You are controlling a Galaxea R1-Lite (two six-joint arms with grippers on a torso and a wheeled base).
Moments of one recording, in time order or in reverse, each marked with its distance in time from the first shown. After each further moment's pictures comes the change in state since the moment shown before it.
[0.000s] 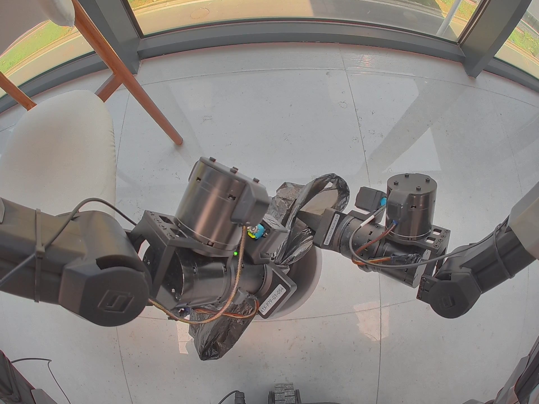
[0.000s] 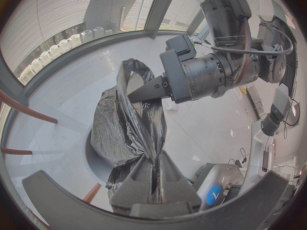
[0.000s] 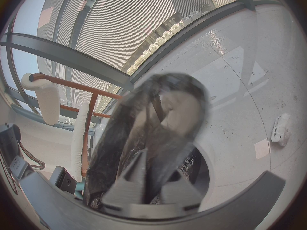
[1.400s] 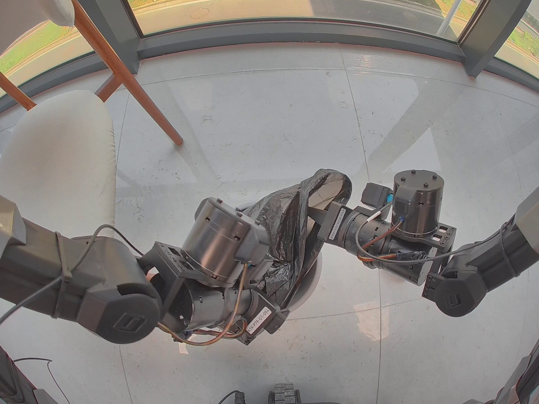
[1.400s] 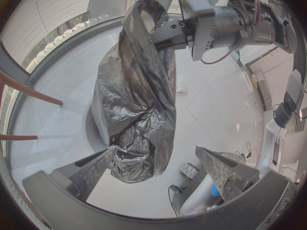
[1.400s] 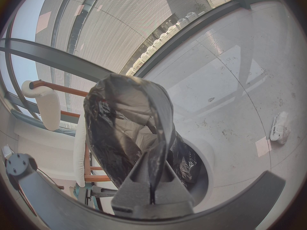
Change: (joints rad) left arm 0.006 0.028 0.106 -0.003 0.100 -0.055; right arm -0.002 -0.022 0.010 -0.006 -0.008 0.033
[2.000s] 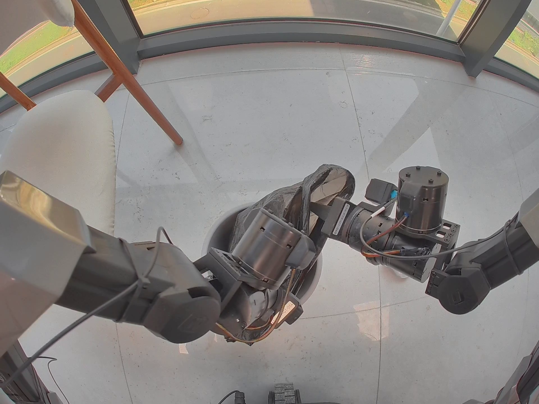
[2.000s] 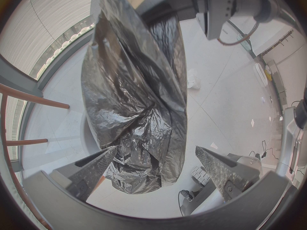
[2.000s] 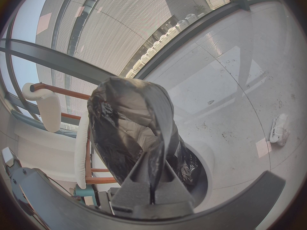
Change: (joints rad) left arm -0.041 0.159 -0.131 0.001 0.177 0.000; right arm -0.010 -0.012 -0.001 0.000 0.000 0.000
